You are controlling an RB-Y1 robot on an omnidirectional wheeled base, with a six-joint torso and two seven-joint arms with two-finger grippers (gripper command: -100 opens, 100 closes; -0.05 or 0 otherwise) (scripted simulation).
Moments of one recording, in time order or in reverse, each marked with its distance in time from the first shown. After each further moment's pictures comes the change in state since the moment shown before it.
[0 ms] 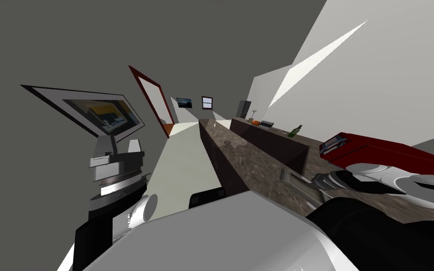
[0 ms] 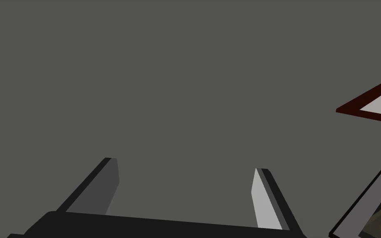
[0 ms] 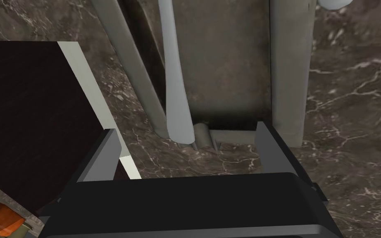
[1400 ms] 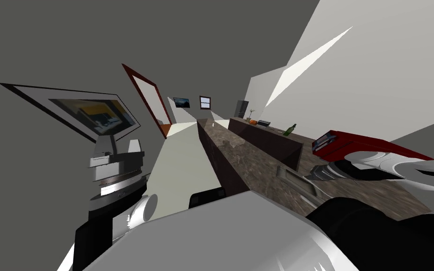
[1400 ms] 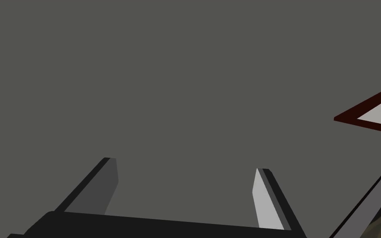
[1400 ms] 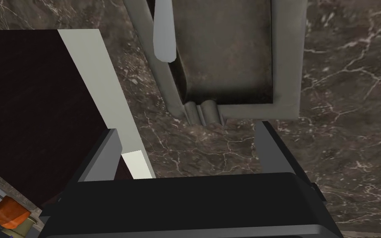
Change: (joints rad) left arm 0.000 0.000 0.000 0.000 0.000 0.000 0.000; right arm 0.014 -0.126 -0.012 -0.036 -0.036 -0.061 -0.038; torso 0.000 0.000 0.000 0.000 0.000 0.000
